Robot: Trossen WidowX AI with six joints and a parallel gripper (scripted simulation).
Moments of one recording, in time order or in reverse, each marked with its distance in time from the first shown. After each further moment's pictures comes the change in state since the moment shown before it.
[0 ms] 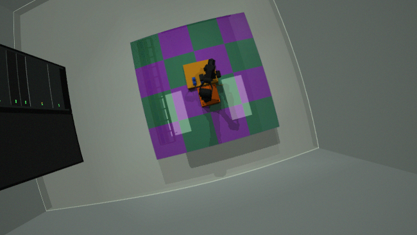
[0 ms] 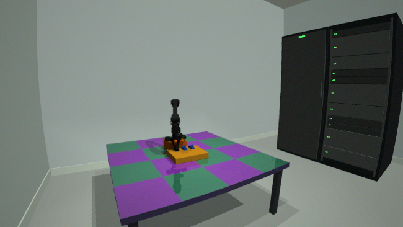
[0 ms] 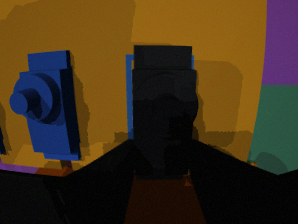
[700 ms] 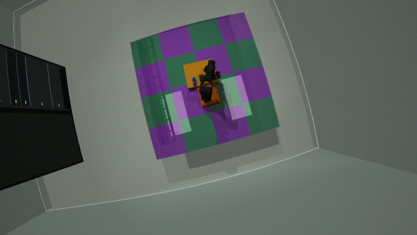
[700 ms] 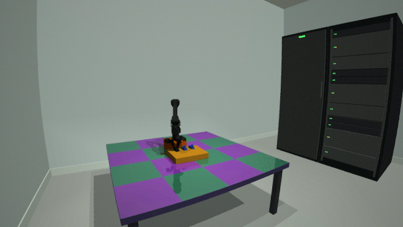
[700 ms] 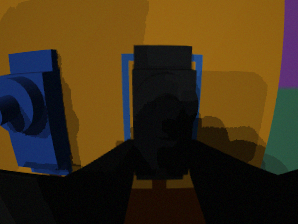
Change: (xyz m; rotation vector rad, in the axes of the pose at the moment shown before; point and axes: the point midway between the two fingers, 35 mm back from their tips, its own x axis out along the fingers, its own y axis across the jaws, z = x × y) arm 0.019 0.000 0.000 0.000 0.000 0.000
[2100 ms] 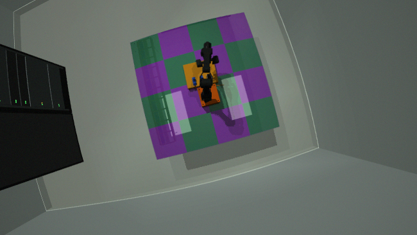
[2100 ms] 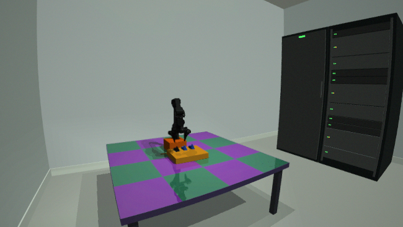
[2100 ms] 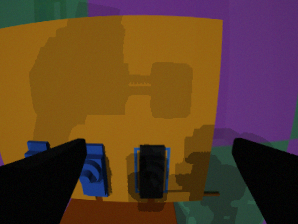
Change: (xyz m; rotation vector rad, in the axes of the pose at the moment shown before) arm -0.098 -0.001 0.105 -0.009 -0.024 -0.004
